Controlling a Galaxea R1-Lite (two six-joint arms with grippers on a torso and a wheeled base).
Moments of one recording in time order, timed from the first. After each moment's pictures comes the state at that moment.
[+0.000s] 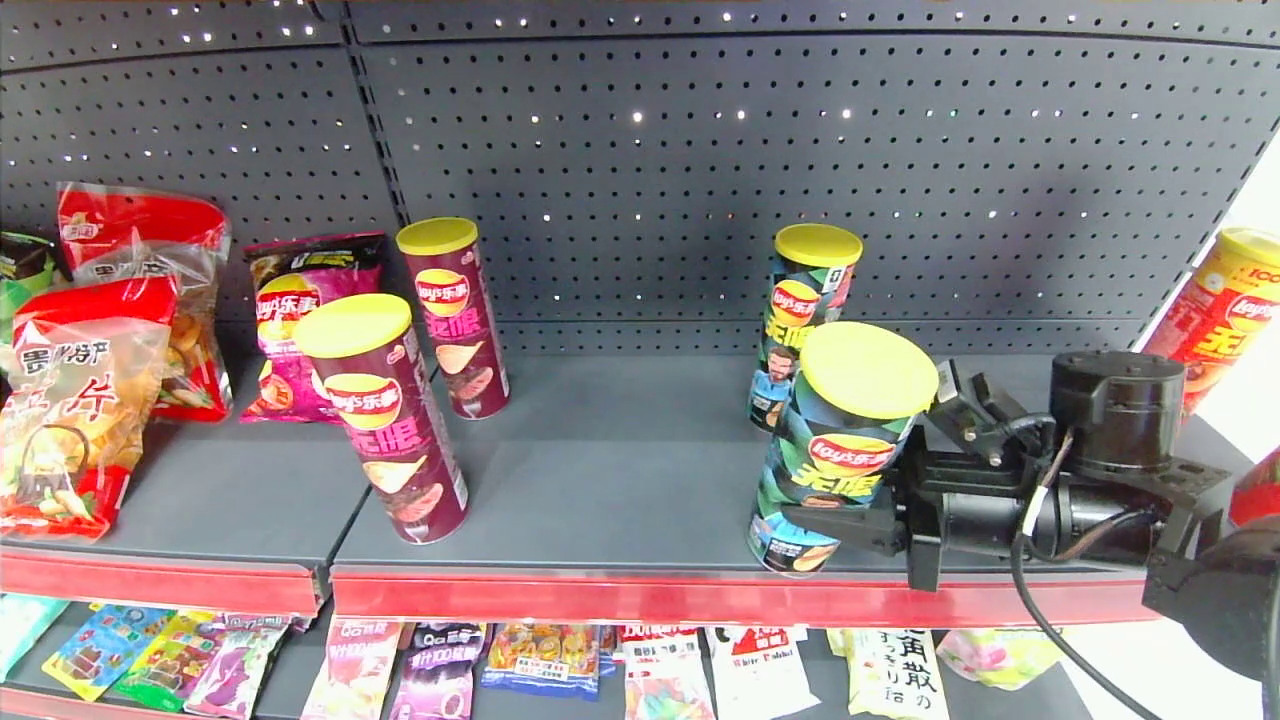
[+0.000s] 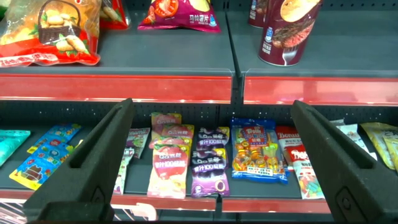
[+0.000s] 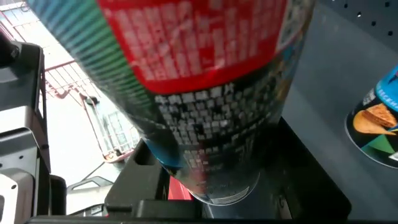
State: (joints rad) left arm 0.00 0.00 0.00 0.00 0.01 0.00; right arm 0.36 1.72 -0.53 -0.87 0.78 -0.32
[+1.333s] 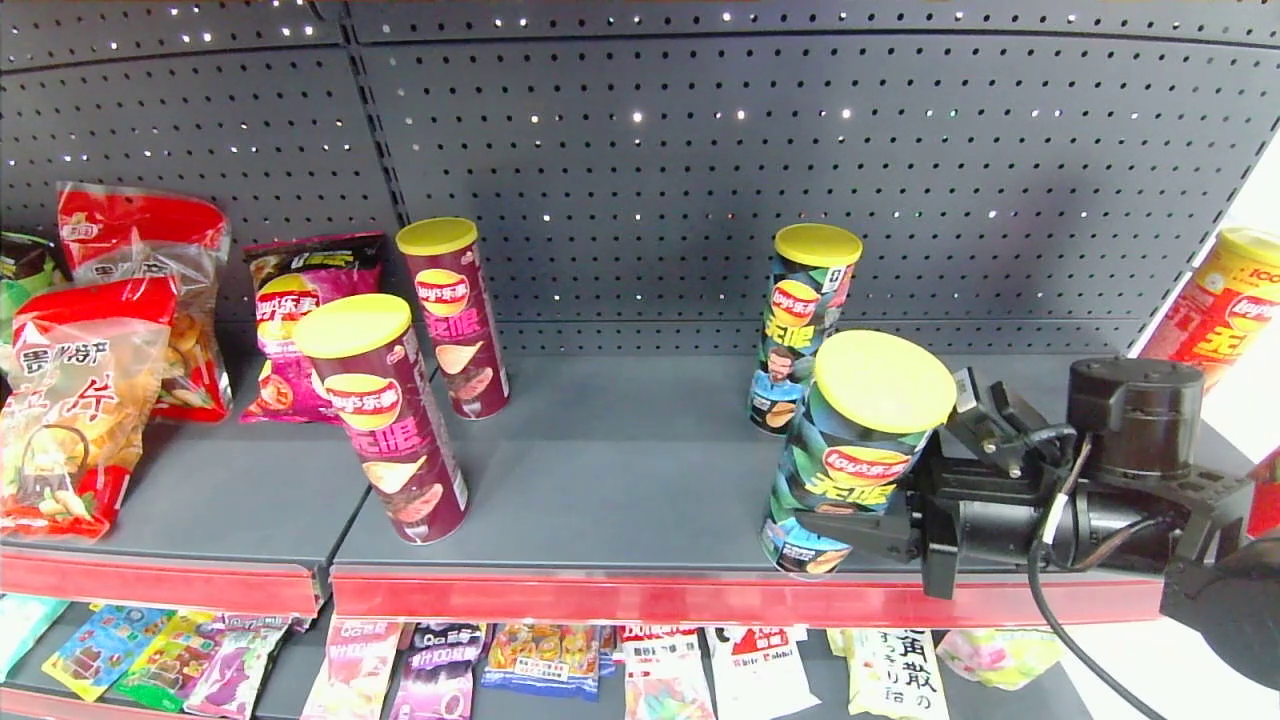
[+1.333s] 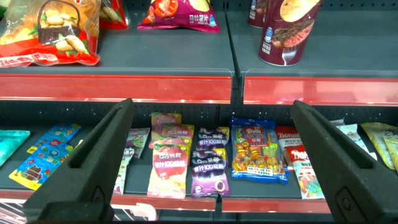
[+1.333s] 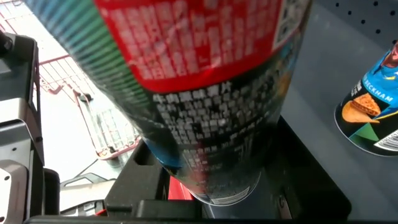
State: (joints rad) left arm 0.00 0.00 0.00 0.00 0.01 0.00; right arm 0.34 1.71 -0.50 -0.87 0.80 -0.35
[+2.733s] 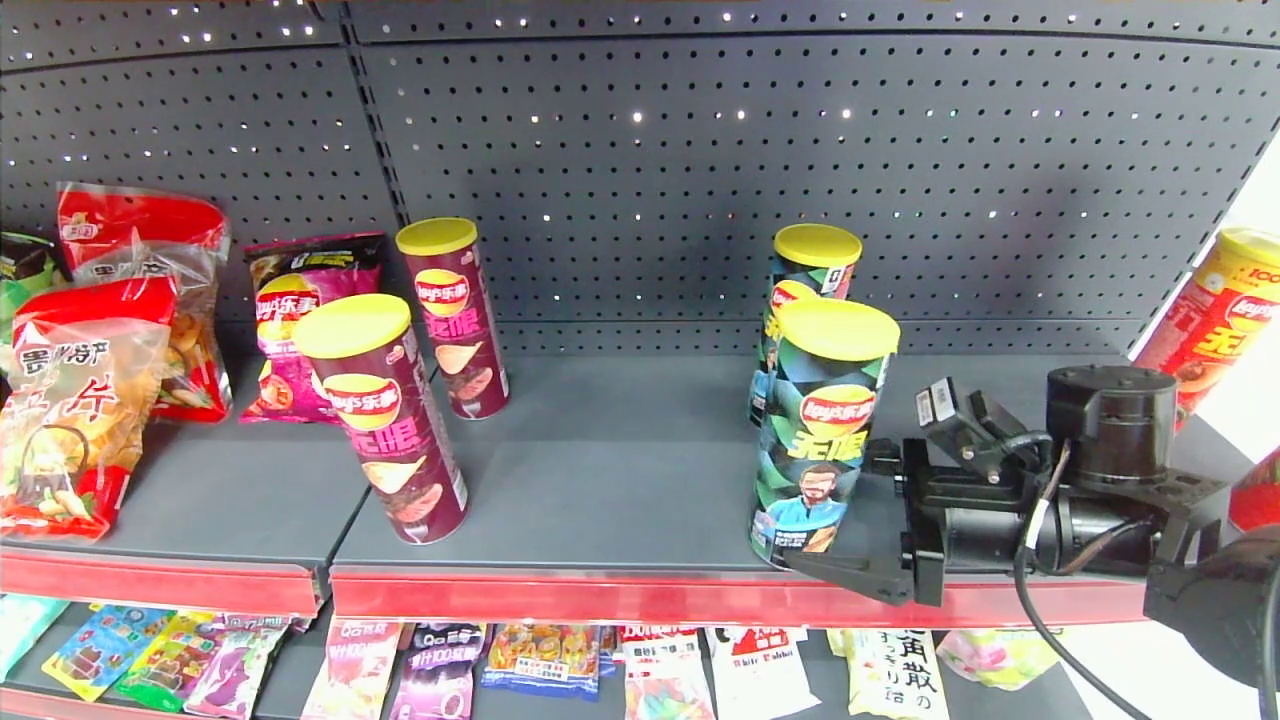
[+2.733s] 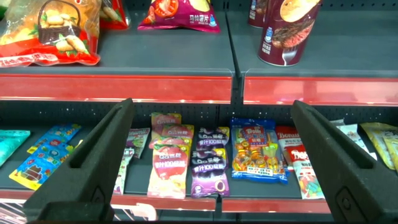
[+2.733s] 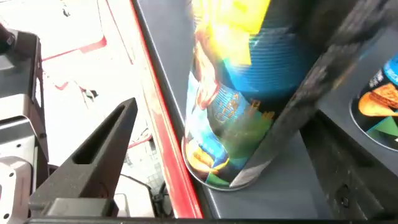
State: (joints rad) left arm 0.00 0.00 0.00 0.00 0.01 0.00; right arm 0.34 1.74 -0.50 -0.86 0.79 -0.35
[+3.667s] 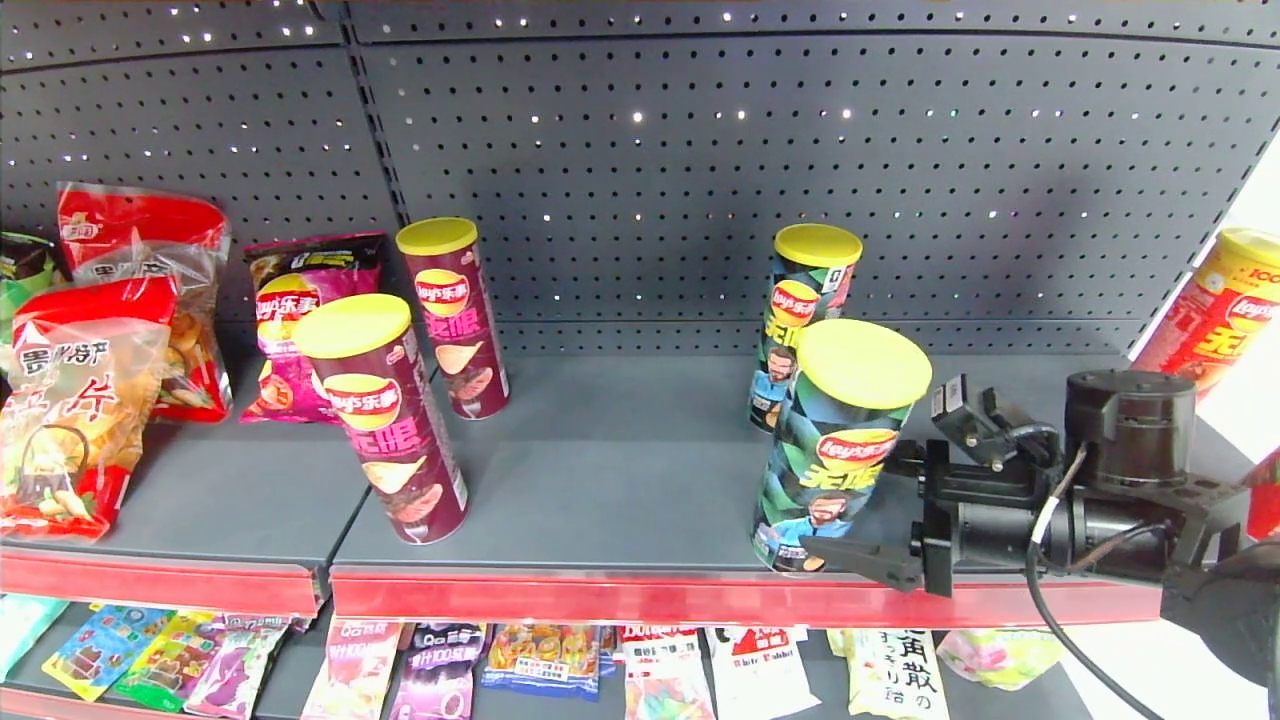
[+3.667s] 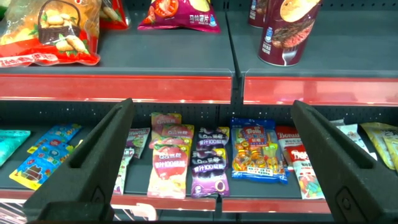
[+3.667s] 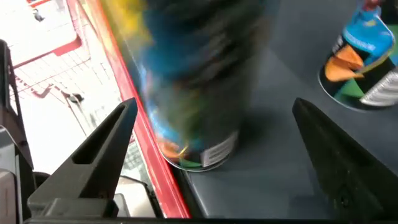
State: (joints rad) left arm 0.00 0.00 0.00 0.00 0.01 0.00; right arm 0.30 1.72 -0.47 -0.86 0.71 -0.31
